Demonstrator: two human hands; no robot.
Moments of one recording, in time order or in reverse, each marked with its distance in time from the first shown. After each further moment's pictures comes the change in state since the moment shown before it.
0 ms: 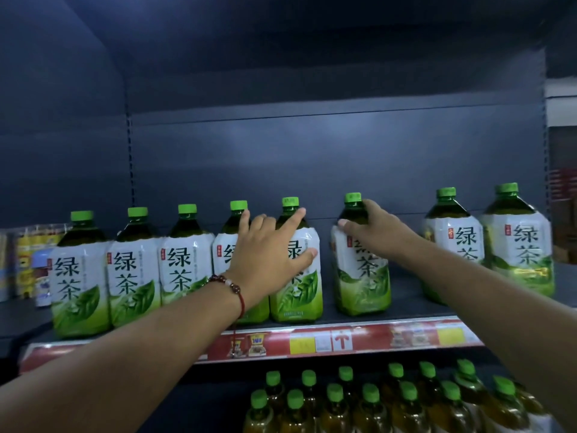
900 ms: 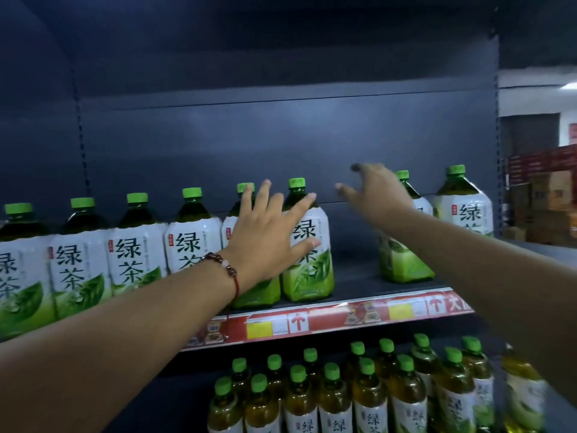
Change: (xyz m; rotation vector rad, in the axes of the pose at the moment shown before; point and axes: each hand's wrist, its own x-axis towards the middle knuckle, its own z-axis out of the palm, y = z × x) left_hand 0.016 0.061 0.001 0.130 0.058 0.207; right_hand 0.008 0.031 -0.051 -0.180 0.248 -0.065
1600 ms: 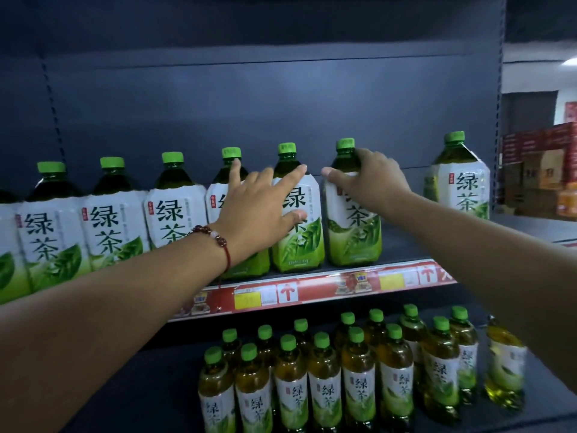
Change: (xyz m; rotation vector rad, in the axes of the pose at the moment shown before) left_hand 0.000 0.008 0.012 -0.104 -0.051 -0.050; right_hand -0.014 0.020 0.021 -0.030 0.002 0.037
